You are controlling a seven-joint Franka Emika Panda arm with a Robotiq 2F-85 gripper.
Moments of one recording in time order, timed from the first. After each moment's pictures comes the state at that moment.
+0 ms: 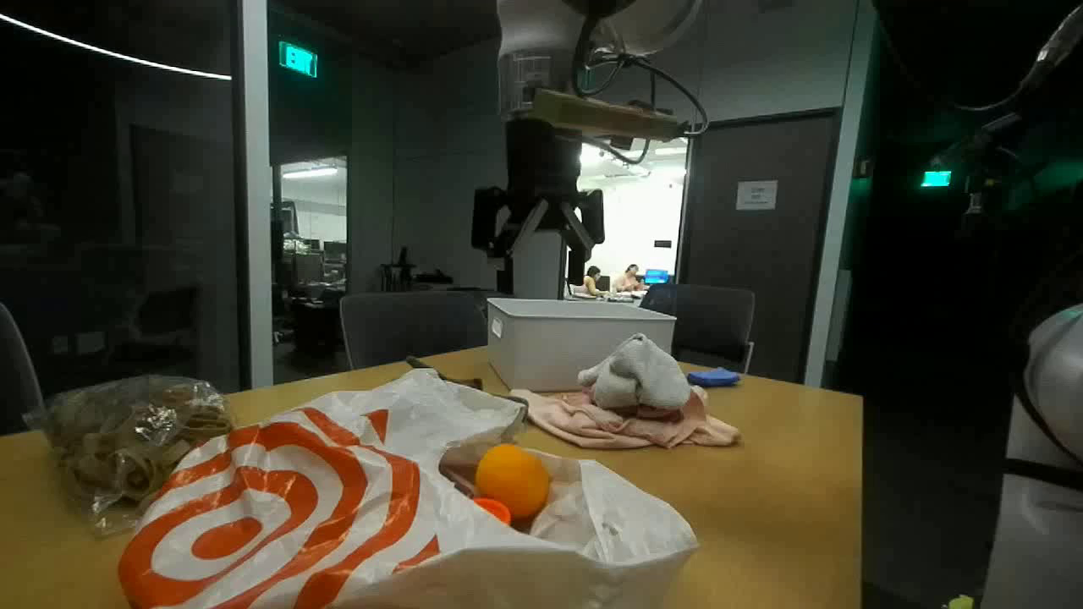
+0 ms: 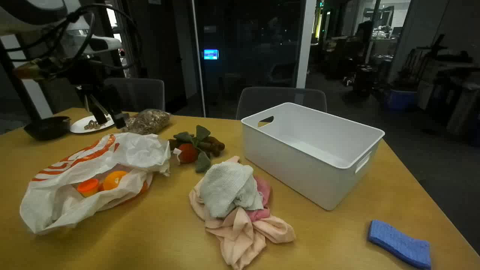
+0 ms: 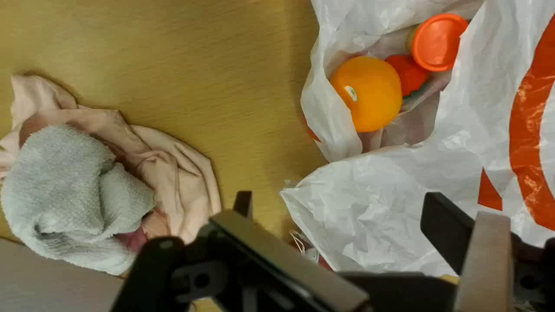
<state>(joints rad) 0.01 -0.40 0.34 -2.23 -0.03 1.88 0.51</state>
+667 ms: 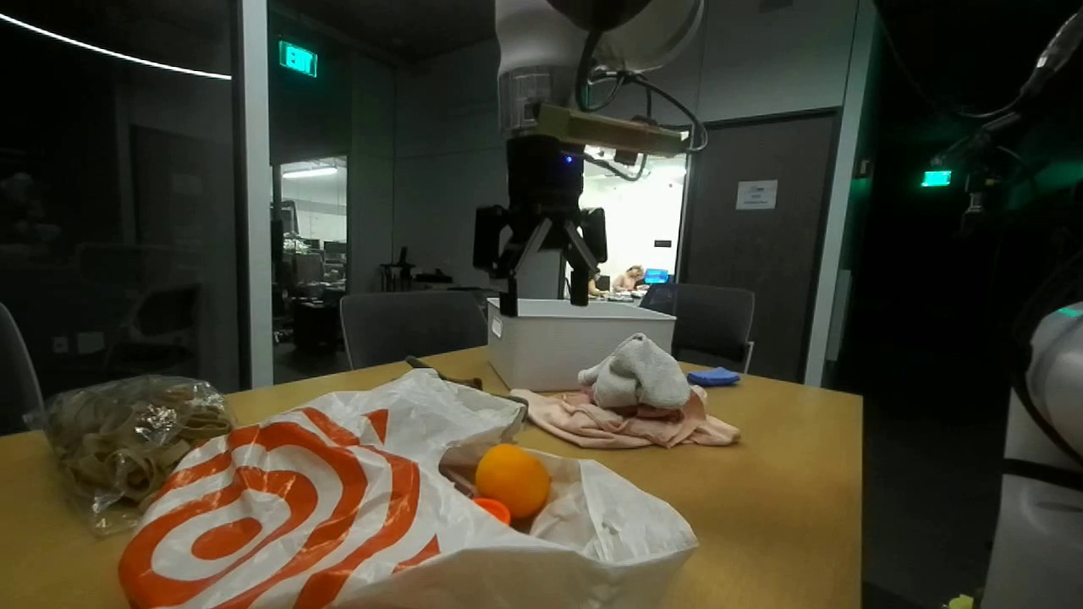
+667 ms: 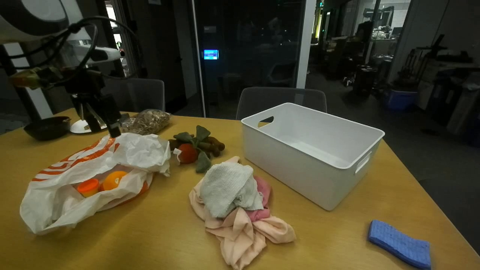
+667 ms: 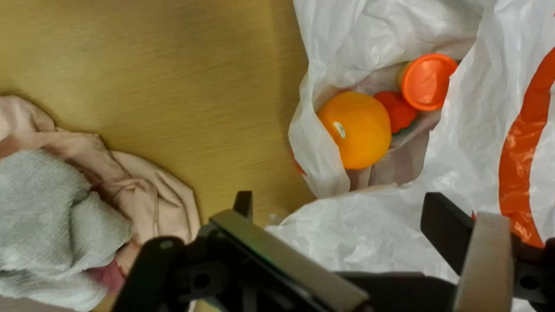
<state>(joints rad) 0.06 -0.39 0.31 -2.28 0.01 1.87 0.48</state>
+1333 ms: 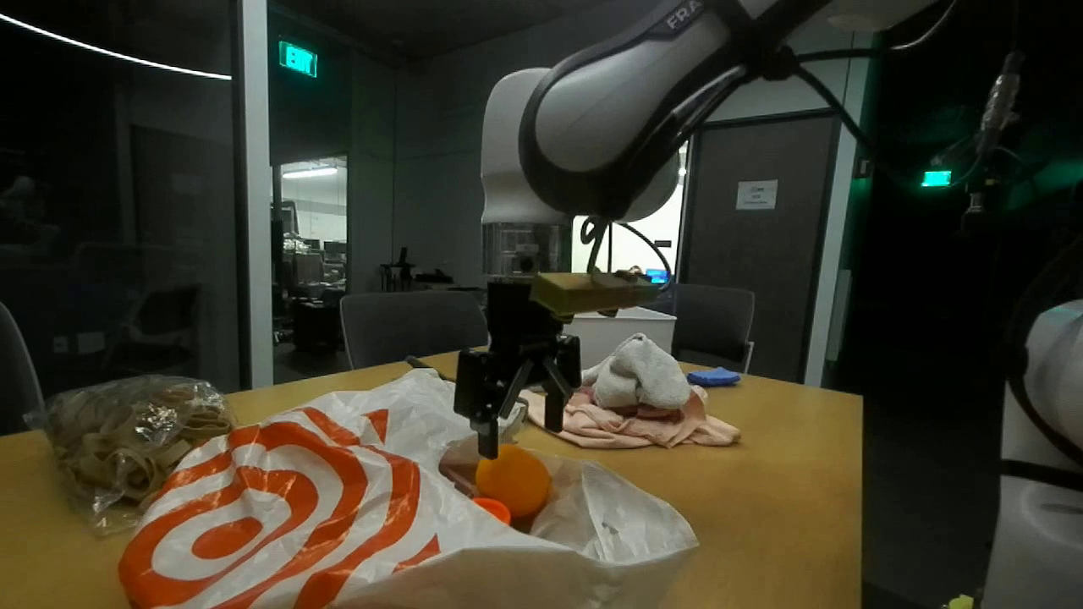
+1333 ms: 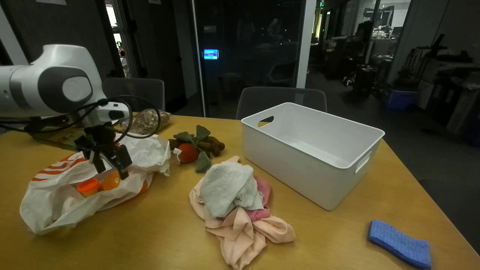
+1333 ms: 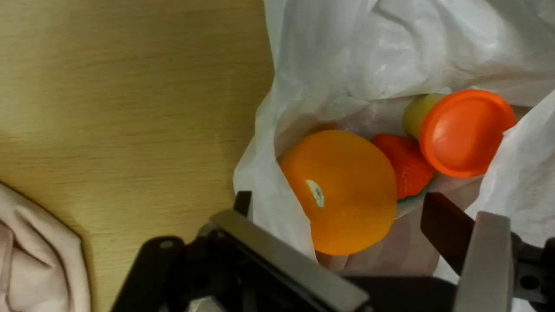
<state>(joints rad) 0.13 -0.23 0.30 -2.49 0.03 2.25 0.38</state>
